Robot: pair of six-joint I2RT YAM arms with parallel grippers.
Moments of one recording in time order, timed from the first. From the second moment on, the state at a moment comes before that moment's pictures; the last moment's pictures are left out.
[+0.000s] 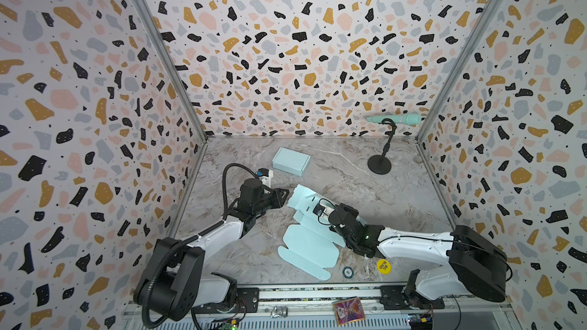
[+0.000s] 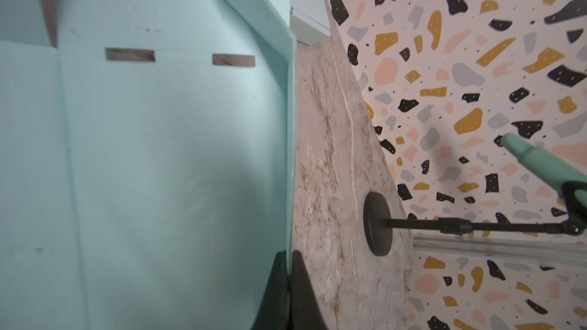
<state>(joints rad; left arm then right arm) -0.30 1.35 0.58 0.25 0.37 -0.53 1.05 1.40 0.61 0.14 0.70 -0.56</state>
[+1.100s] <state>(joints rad) -0.49 1.40 0.37 0.42 0.33 -0.52 1.10 1.55 0.50 0.70 0.71 -1.15</state>
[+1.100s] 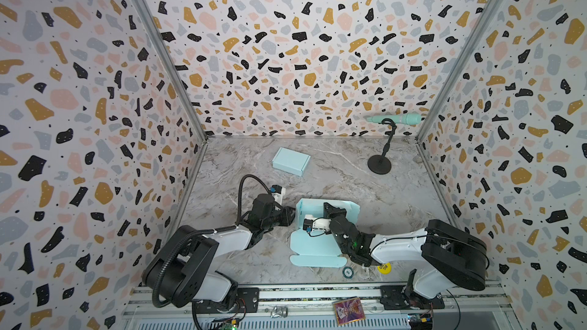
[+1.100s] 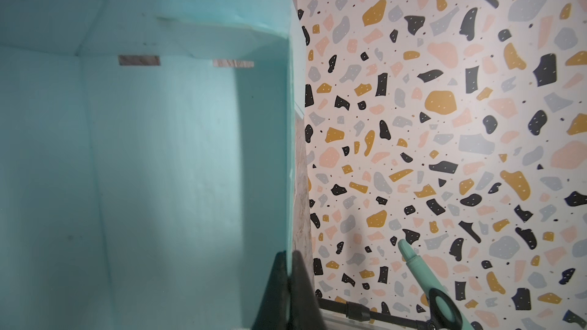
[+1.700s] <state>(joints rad) -0.60 1.26 0.21 0.59 0.26 -0.55 1.18 1.63 0.42 1.02 0.81 -1.39</state>
